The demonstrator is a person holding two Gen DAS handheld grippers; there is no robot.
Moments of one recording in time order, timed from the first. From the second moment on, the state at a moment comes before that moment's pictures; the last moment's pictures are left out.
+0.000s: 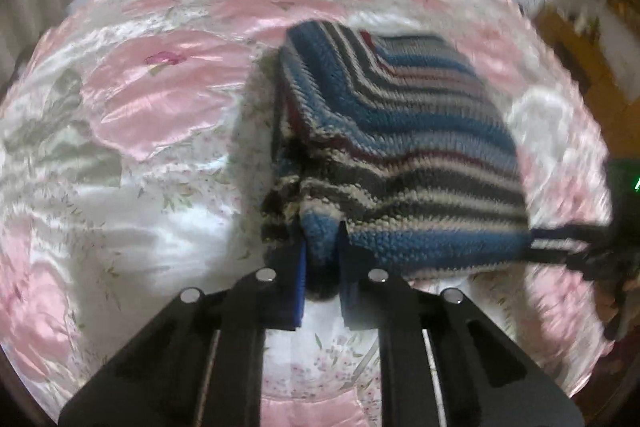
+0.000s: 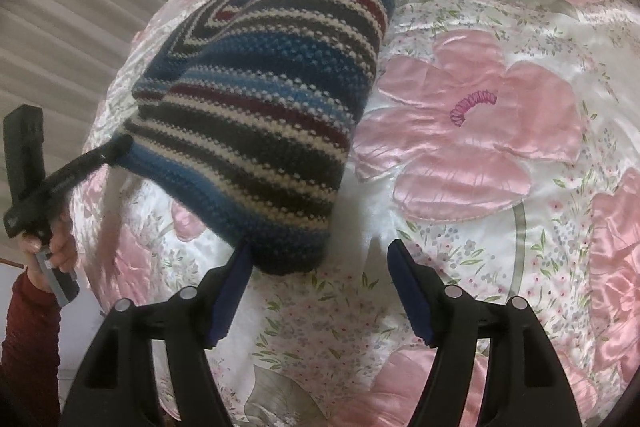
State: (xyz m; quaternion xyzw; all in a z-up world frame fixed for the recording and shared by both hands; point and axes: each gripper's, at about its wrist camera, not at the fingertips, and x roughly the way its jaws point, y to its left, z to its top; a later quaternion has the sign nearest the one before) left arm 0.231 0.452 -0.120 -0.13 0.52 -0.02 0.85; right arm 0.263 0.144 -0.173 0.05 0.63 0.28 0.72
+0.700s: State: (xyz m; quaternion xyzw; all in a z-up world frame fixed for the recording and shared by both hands) left arm 0.231 0.463 -0.147 -0.15 0.53 -0.03 0.83; right arm 0.277 0.161 -0.200 0.11 0.66 0.32 0.67
